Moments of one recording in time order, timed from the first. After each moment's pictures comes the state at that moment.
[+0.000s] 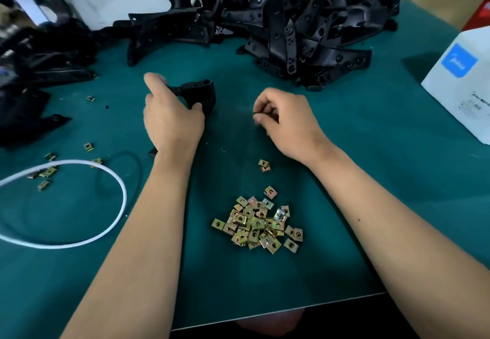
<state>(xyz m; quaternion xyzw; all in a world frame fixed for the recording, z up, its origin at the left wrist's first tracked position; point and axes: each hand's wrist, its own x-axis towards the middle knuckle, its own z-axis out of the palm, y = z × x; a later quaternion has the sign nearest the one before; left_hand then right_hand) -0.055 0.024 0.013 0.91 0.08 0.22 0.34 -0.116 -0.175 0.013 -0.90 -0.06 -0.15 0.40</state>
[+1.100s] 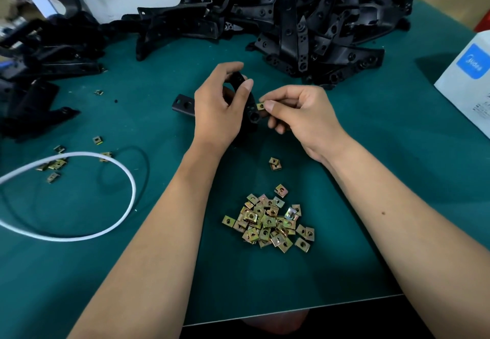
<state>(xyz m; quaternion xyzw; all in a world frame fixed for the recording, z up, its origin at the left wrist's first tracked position) -0.064 -0.010 0.011 0.81 -0.19 0.23 0.50 -0.112 -0.174 0.013 -0.72 -0.01 -0.08 0.69</state>
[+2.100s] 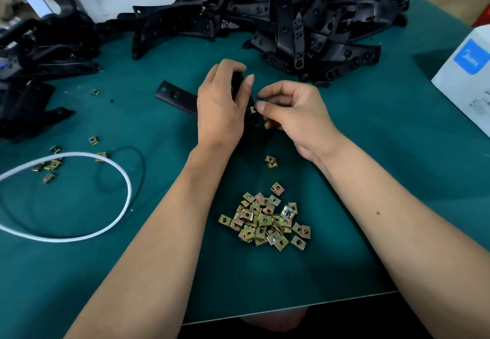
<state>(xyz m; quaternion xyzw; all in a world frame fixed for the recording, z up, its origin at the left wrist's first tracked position) -0.068 -0.022 0.015 0.83 -0.20 0.30 0.42 -0.112 -0.166 0.013 -0.70 0.04 -0.09 0.71</state>
